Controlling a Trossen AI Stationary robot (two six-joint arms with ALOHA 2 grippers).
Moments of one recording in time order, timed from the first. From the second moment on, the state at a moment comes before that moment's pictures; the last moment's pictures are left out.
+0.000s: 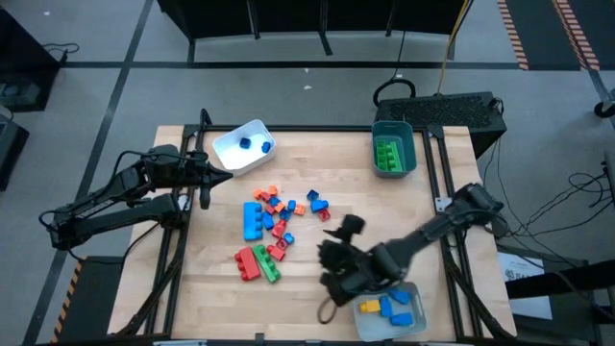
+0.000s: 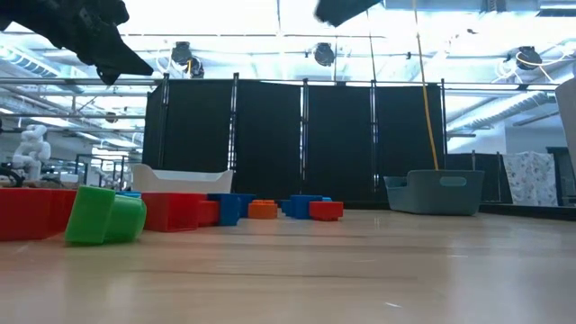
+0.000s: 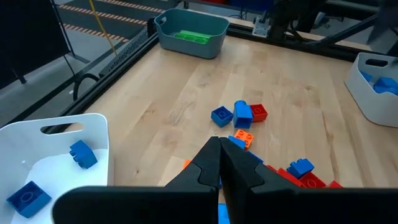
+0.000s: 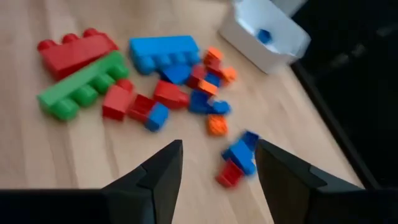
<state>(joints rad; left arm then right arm) 0.48 0.41 0.55 -0.55 0.23 0.01 0.53 1.91 1.66 -0.89 0.85 0.58</state>
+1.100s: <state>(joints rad) 0.48 0.41 0.55 -0.55 0.24 0.00 0.37 2.31 1.64 -0.15 0.65 0.35</state>
